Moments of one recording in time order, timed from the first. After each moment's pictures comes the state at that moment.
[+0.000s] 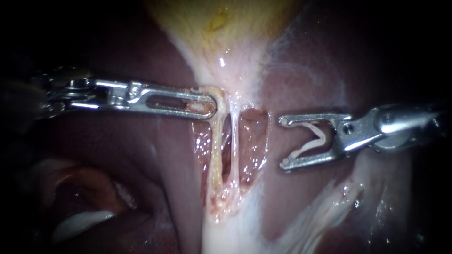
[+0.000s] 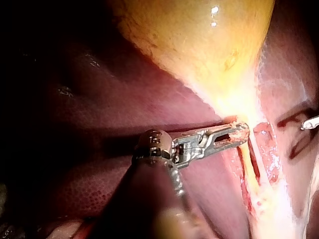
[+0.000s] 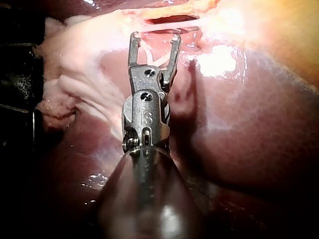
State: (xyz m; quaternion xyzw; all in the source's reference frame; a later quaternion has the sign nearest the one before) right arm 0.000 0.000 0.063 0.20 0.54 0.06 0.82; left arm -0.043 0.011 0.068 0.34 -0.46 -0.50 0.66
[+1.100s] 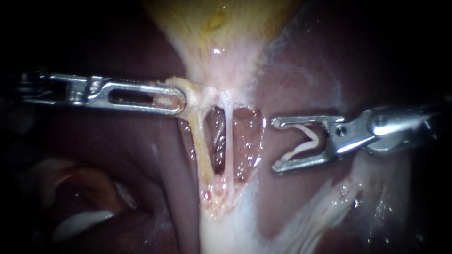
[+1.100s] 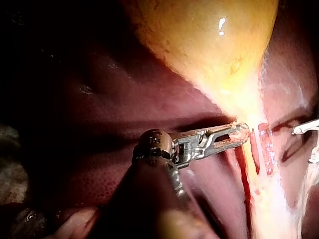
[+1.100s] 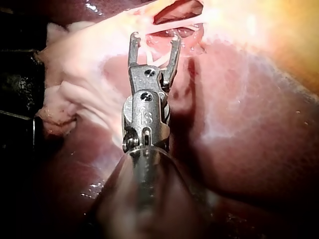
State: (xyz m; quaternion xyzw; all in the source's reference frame) right arm 0.003 -0.001 0.064 0.21 0.54 0.06 0.81; left arm -0.038 0.011 0.061 0.34 -0.46 -0.51 0.65
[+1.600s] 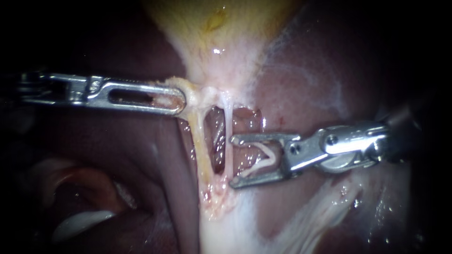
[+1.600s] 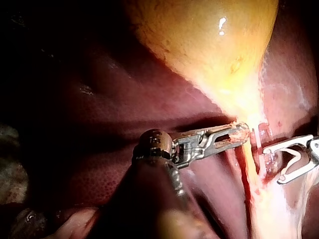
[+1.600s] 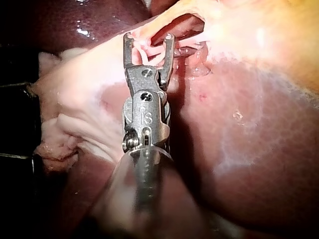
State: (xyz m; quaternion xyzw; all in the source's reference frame) right arm 0.010 -0.005 0.069 0.23 0.53 0.08 0.81; left arm -0.038 0.011 0.061 0.34 -0.46 -0.51 0.65
